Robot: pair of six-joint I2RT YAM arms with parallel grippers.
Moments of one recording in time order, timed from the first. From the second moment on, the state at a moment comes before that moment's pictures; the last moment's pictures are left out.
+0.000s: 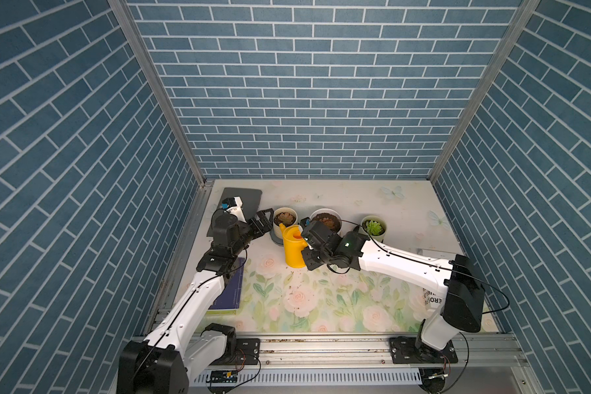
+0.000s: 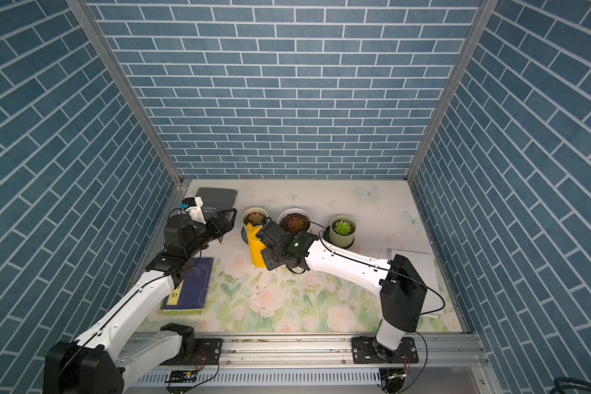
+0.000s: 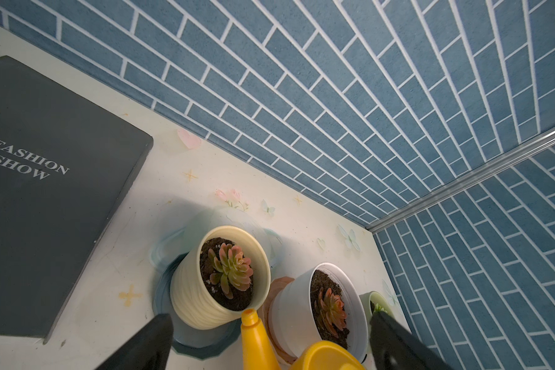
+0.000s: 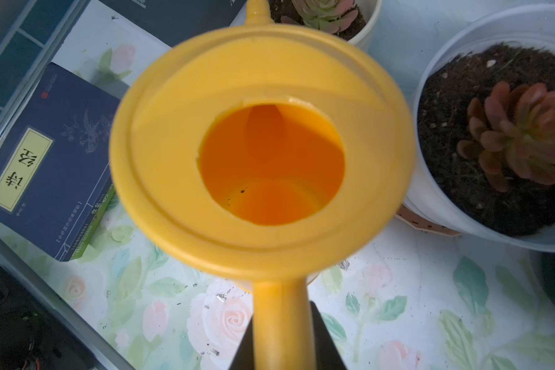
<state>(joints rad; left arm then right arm) -0.19 1.04 0.67 0.07 0.19 -0.68 1.10 1.68 1.38 -0.66 0.15 0.46</state>
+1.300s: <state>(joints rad) -0.19 1.04 0.67 0.07 0.19 -0.68 1.14 1.59 1.26 -0.63 0.10 0.45</state>
